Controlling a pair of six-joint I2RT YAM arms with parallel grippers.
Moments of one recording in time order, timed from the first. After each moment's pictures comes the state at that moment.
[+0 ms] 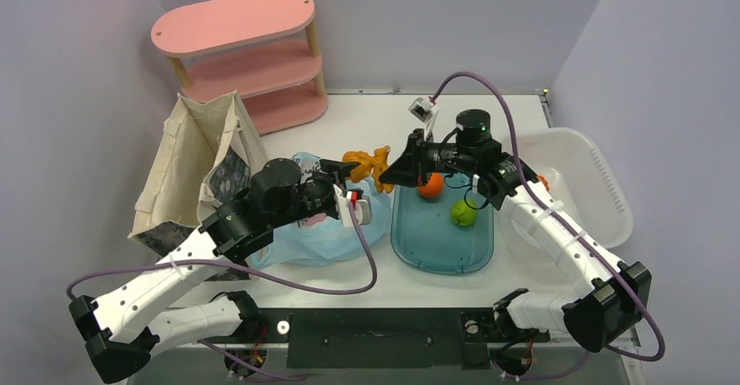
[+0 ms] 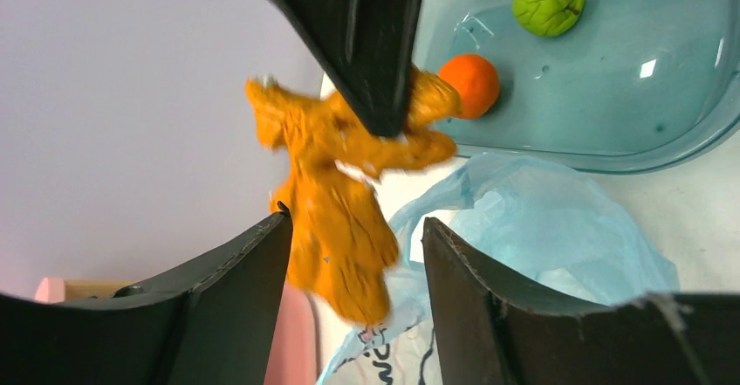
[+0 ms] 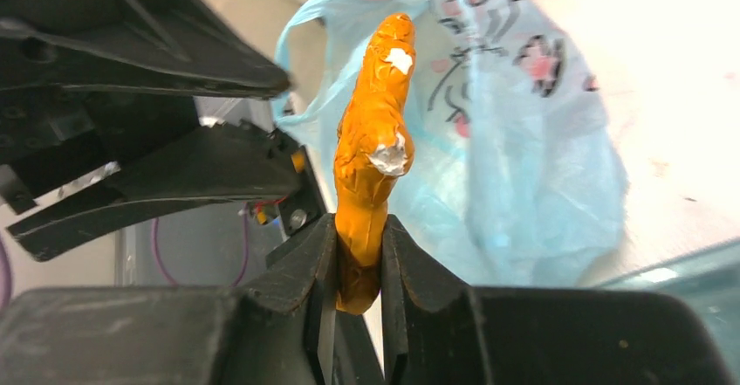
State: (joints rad) left arm -0.90 0.99 1.06 -0.34 0.15 0.87; right arm 0.54 1.25 1.18 -0.29 -0.81 0.34
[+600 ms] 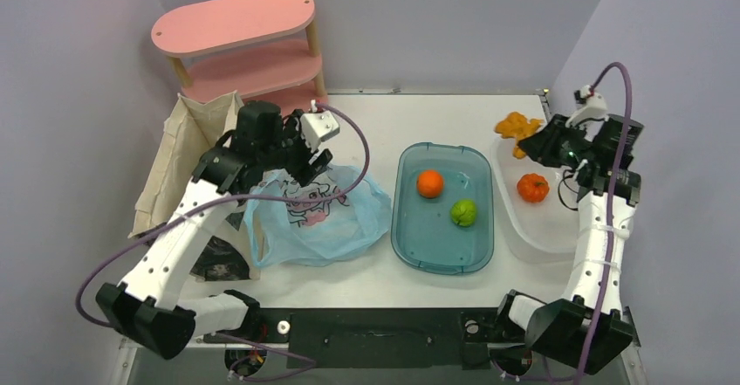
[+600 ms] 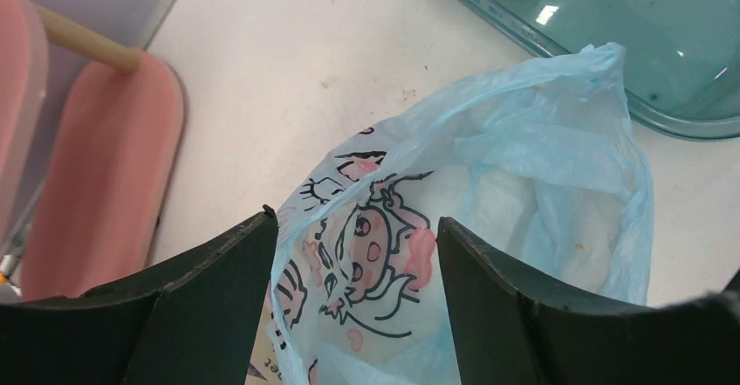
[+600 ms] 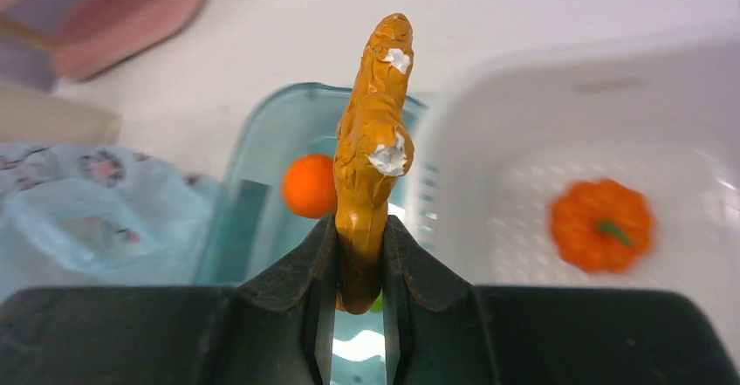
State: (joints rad) left arm -0.46 1.18 1.31 -0.70 0.28 0.48; right arm -0.32 1.12 1.21 -0.59 -0.72 0.12
